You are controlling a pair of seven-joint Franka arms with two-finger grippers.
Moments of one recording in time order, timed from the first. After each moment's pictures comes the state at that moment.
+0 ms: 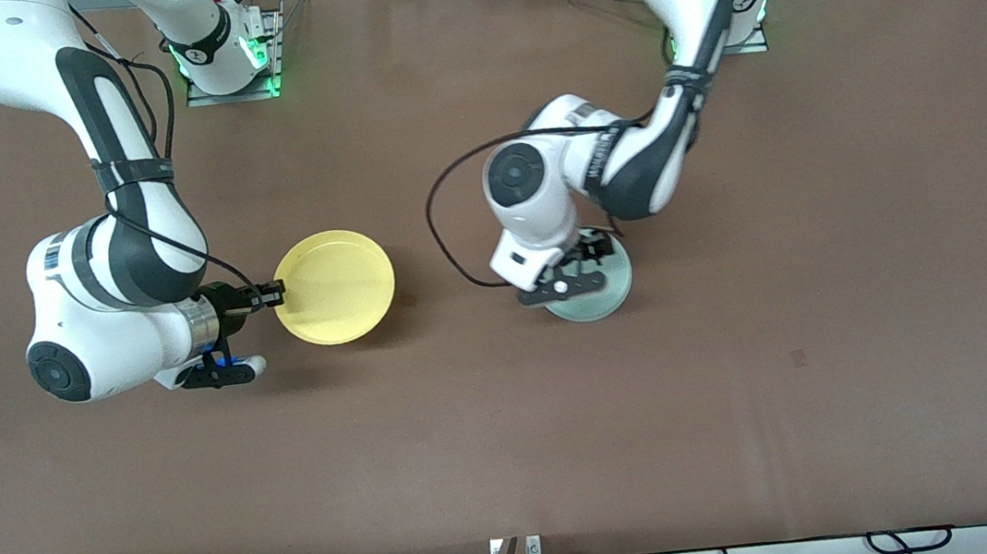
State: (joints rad) left arm -0.58 0.67 -0.04 -1.37 0.19 1.87 -0.74; right arm 0.24 0.62 -0.07 -1.38 0.39 1.54 0.07
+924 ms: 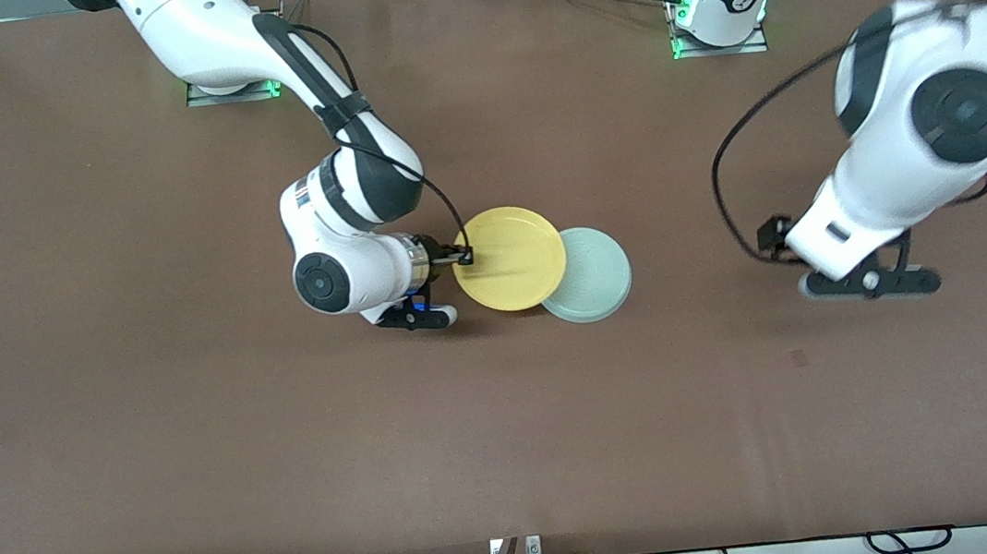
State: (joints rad) left arm -0.18 0.32 -0.04 -1.40 0.10 1.62 -0.13; right arm 0.62 0.75 -0.06 -1.38 0.61 1.95 0.45
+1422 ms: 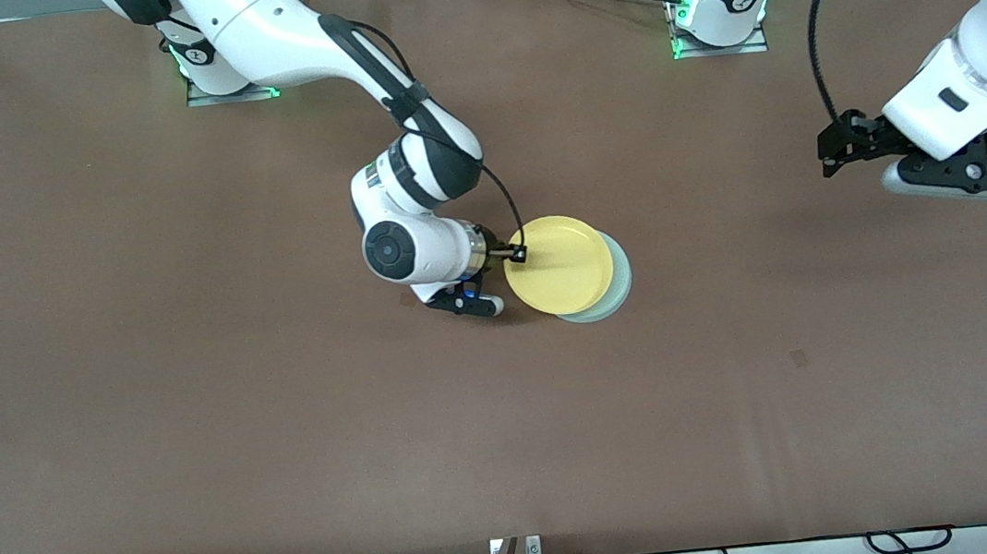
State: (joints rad) left arm -0.08 0.11 -0.03 -1.52 -0.01 1.60 0.12; right arm 0.75 0.87 -0.06 -1.29 0.65 2.12 0.65
